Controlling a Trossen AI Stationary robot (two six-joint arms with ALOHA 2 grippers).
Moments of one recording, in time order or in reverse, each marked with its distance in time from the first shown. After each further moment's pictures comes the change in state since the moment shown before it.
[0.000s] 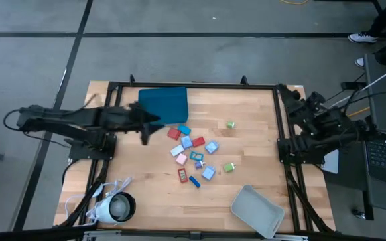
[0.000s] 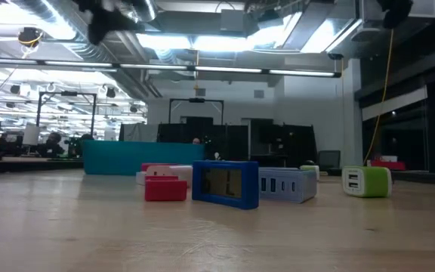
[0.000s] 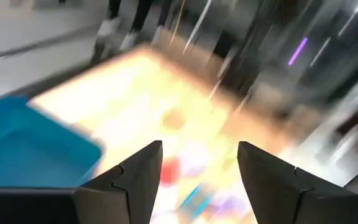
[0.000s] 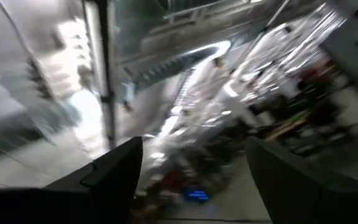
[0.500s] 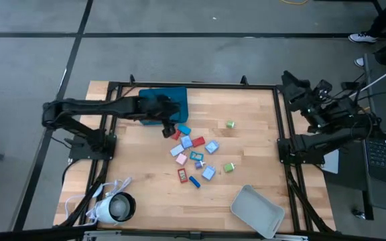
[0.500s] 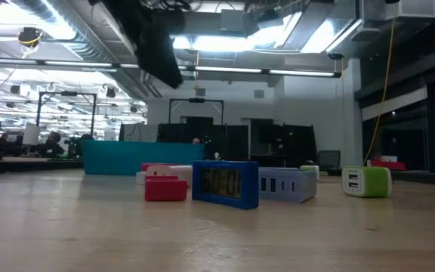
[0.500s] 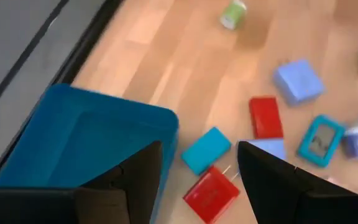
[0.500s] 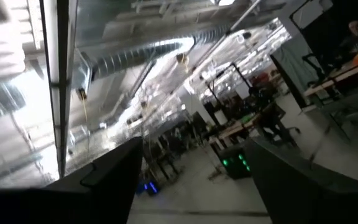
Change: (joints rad) left arm 0.210 0.499 0.272 -0.185 0.121 0.419; right arm 0.015 0.138 0.308 -0.270 0.154 -0.049
